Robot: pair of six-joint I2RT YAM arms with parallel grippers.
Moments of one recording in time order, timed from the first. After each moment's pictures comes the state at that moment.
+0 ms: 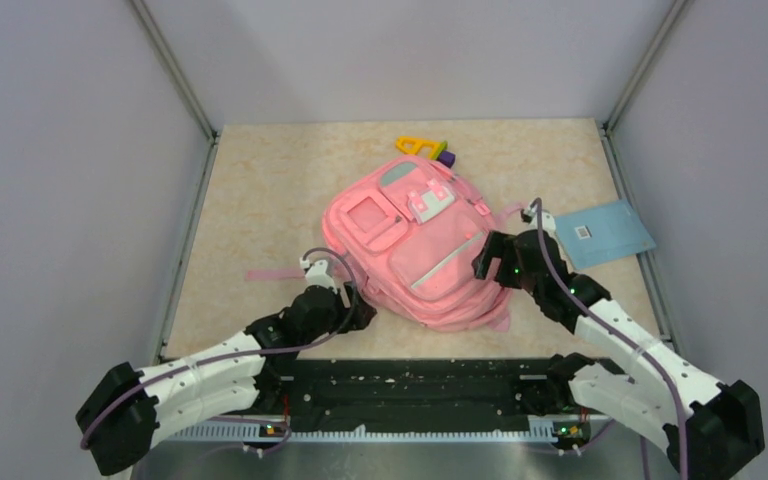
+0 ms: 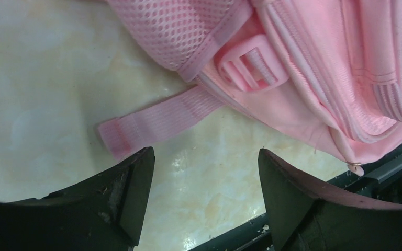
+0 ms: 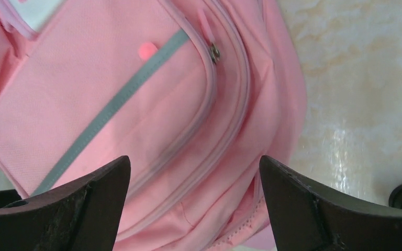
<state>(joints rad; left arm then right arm) -0.85 0.83 0.25 -0.03 -0.18 -0.85 0.54 0.89 0.62 -0.37 0.23 0.58</state>
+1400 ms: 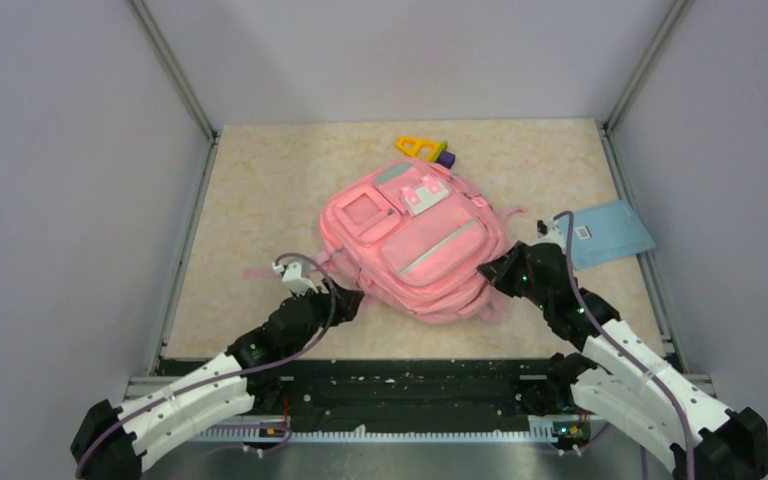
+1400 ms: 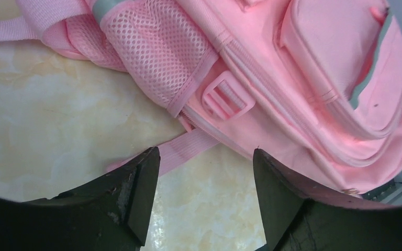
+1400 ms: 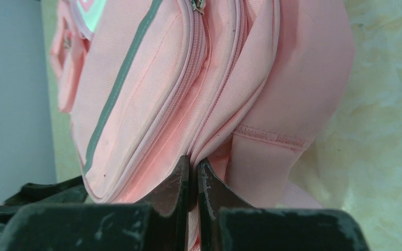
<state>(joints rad) -0.85 0.54 0.15 0.04 -0.35 -0.84 0.54 0.73 0.47 -0.28 0.10 0.91</state>
